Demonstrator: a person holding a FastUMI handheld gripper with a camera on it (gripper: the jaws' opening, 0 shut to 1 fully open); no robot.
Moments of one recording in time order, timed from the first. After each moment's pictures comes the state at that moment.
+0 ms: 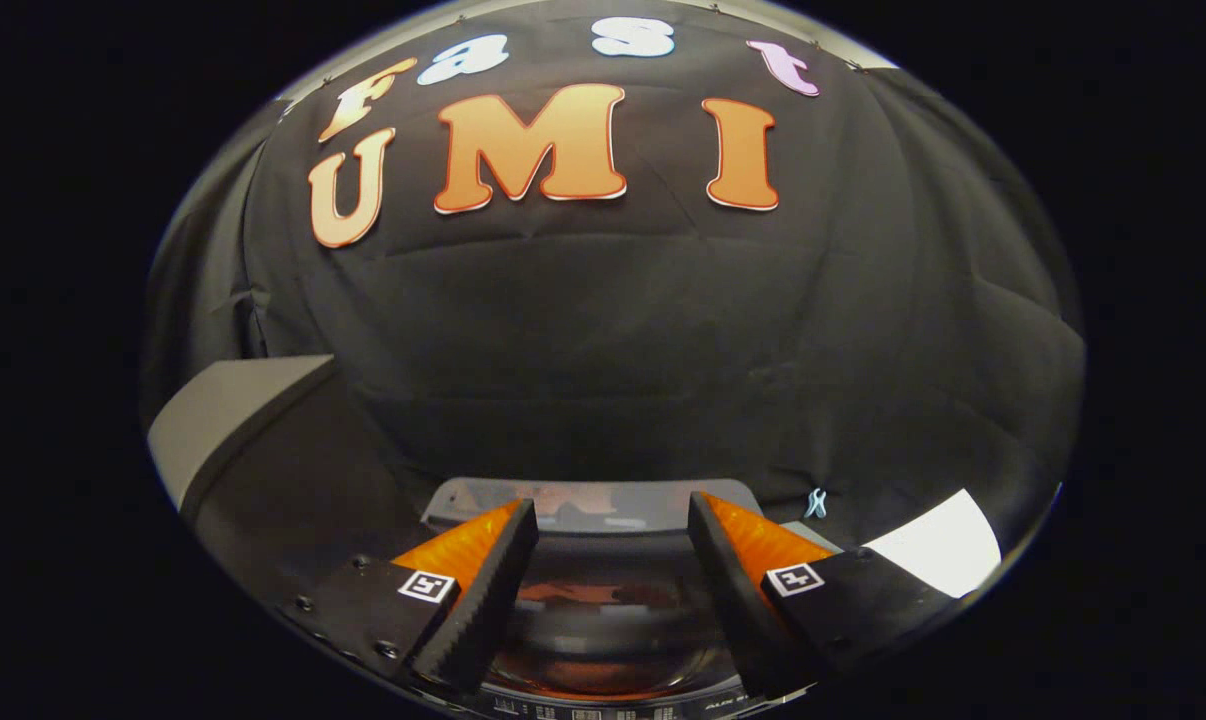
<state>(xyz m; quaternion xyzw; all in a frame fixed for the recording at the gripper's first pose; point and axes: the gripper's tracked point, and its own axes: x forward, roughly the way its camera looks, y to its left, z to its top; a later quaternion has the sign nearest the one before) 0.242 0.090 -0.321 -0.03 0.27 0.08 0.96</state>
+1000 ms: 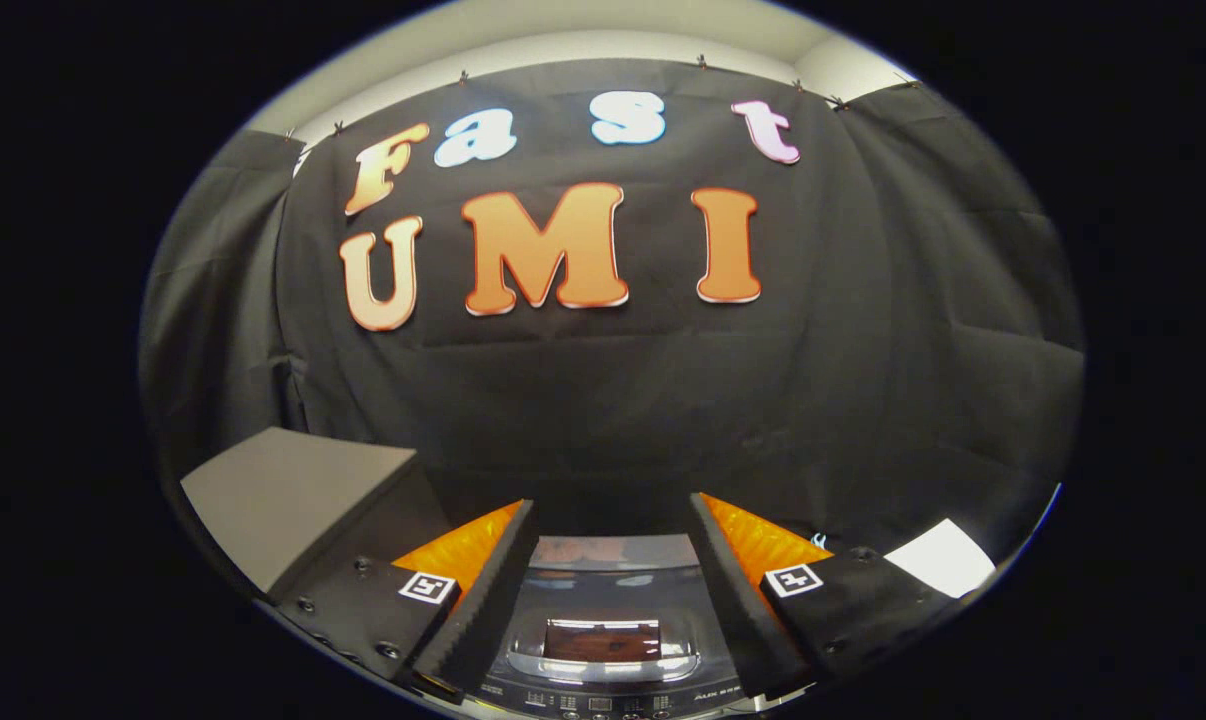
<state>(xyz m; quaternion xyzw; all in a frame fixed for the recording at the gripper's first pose) 0.181 0.086 -0.162 0.01 0.15 0.10 0.98</state>
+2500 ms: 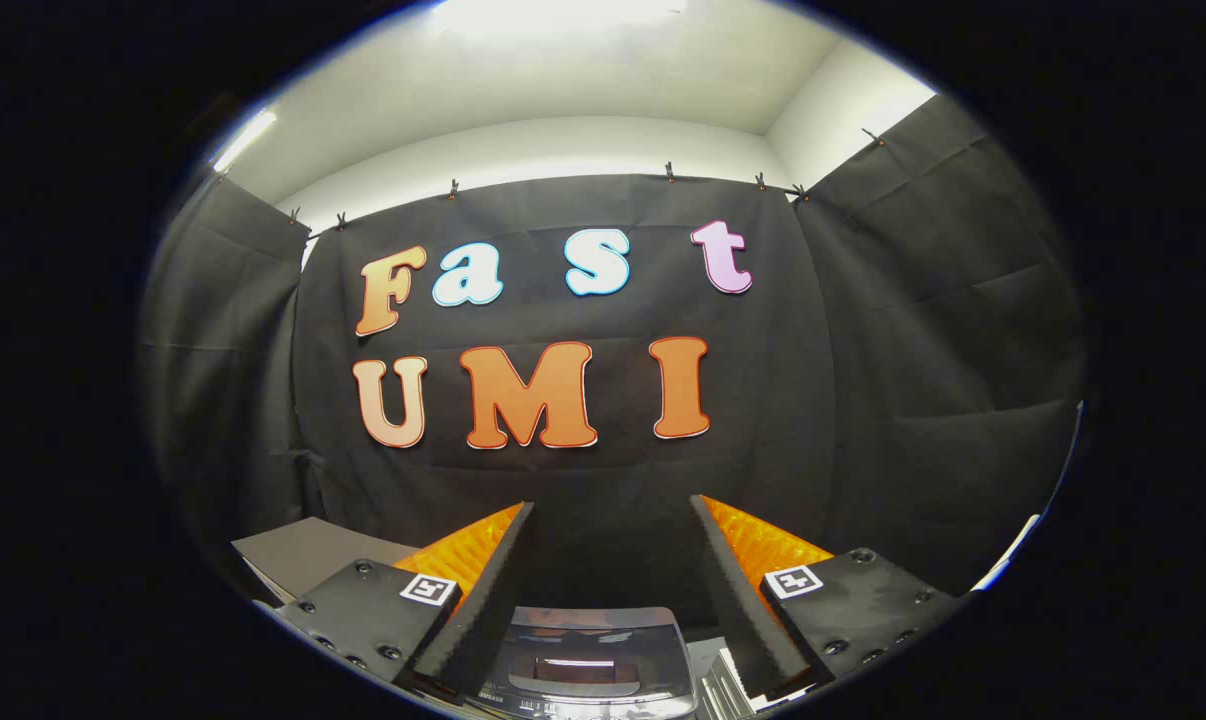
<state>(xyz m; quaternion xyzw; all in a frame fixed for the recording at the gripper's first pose) 0.077 0.000 0.017 0.02 0.01 0.08 1.00</state>
